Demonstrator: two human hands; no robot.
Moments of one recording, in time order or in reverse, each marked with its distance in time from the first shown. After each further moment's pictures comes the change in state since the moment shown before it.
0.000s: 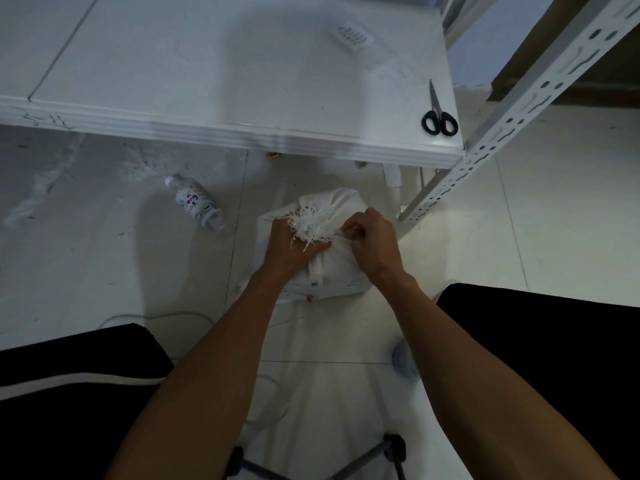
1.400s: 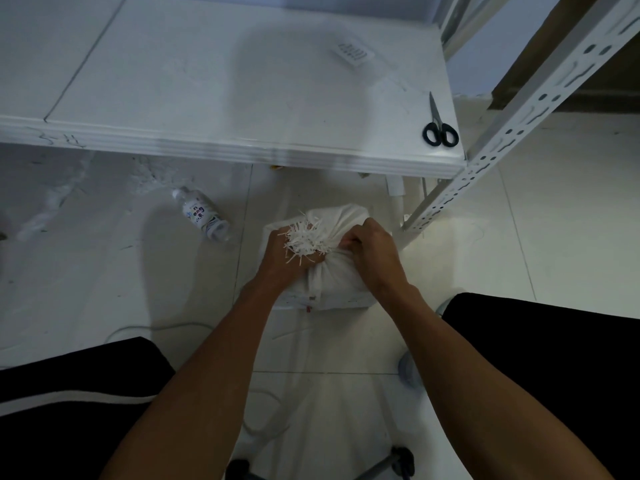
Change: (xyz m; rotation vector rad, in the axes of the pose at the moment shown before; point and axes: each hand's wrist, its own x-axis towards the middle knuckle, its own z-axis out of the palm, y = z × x) left_hand 0.004 -0.006 -0.013 -0.072 -0.064 -0.090; right_hand -0.001 0.000 0.003 -0.039 -0.060 -0.021
